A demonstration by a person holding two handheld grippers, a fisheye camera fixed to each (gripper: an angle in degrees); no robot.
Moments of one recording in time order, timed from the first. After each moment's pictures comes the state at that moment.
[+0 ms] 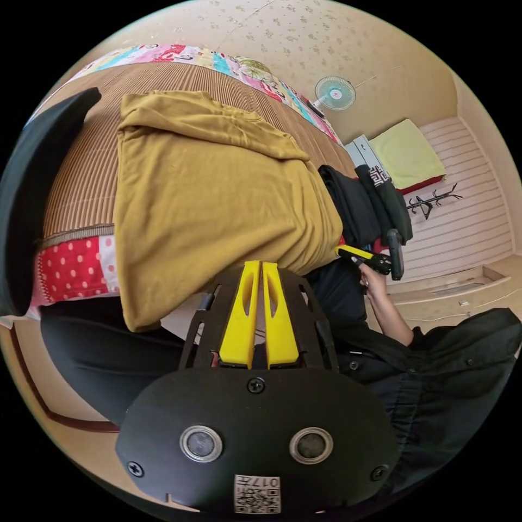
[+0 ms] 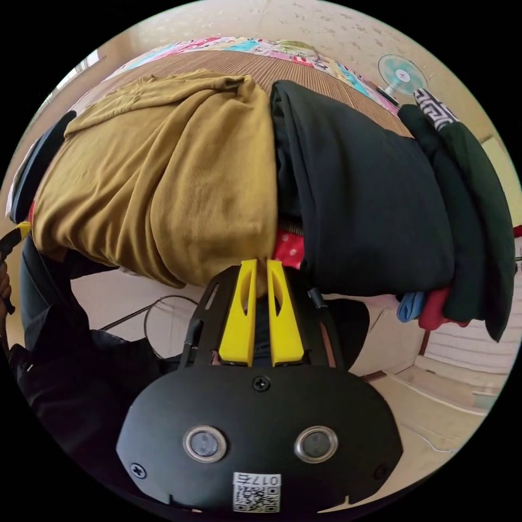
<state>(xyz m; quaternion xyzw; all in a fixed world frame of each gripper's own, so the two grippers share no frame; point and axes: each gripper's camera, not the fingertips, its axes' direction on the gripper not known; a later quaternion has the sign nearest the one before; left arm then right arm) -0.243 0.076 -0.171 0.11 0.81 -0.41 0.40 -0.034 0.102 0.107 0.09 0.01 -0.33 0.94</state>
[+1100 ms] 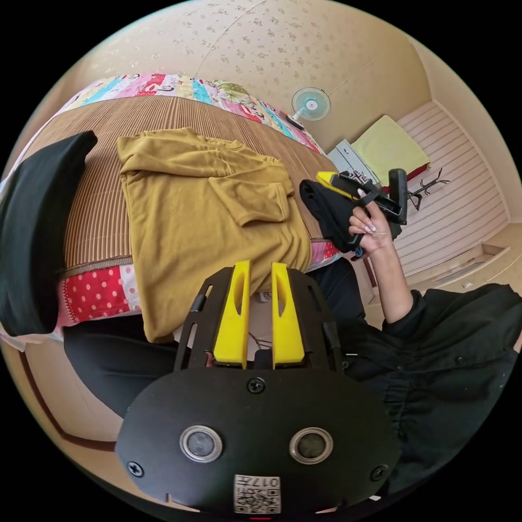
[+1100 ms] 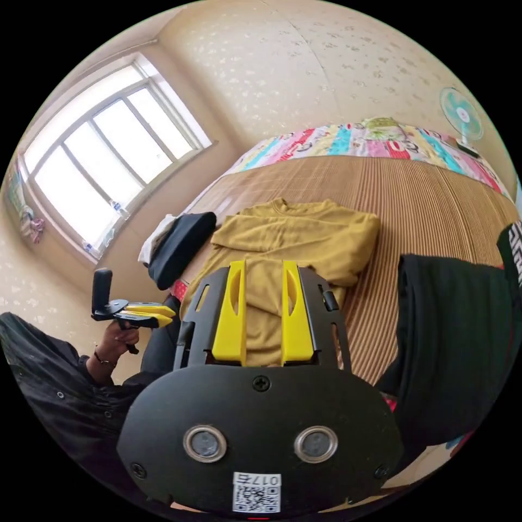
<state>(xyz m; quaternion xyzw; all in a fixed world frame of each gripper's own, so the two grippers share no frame) -0.140 0.143 -0.178 0.17 0.79 -0.42 0.42 0.003 0.099 -0.113 0.16 -0.40 -0.36 0.83</state>
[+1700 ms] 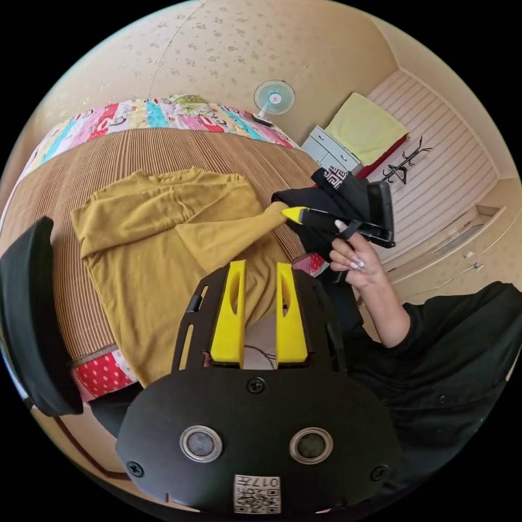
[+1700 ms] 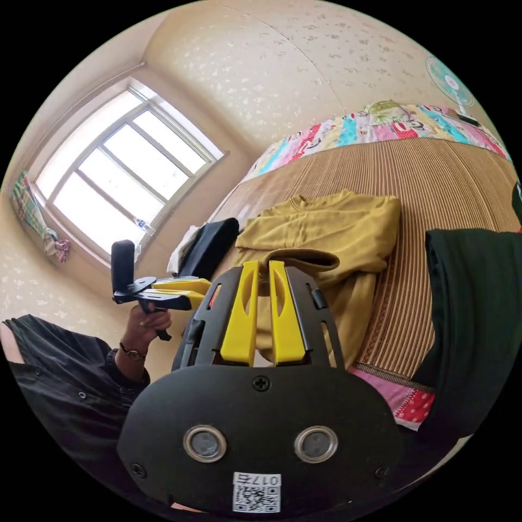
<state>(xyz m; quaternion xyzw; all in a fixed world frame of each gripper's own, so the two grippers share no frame) -0.203 0.051 -0.277 0.25 0.74 -0.39 0.48 0.040 0.152 -0.174 0.17 -0.49 -0.37 0.77</state>
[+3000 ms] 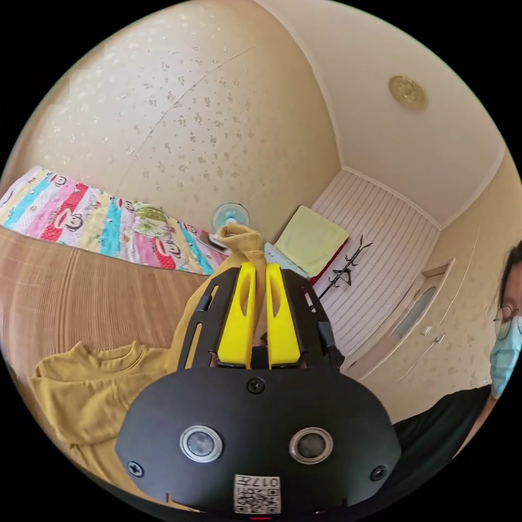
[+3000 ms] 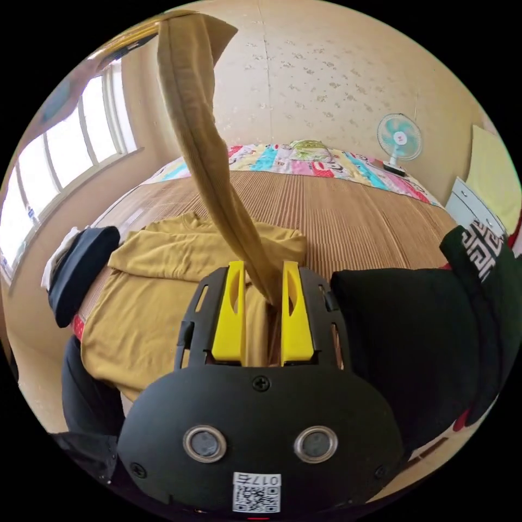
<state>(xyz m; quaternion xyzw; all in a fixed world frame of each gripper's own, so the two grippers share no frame) -0.581 -0.028 -0.188 0.46 0.68 -0.52 0.21 0.010 0.112 -0.089 0.36 -0.21 -0.22 0.88</state>
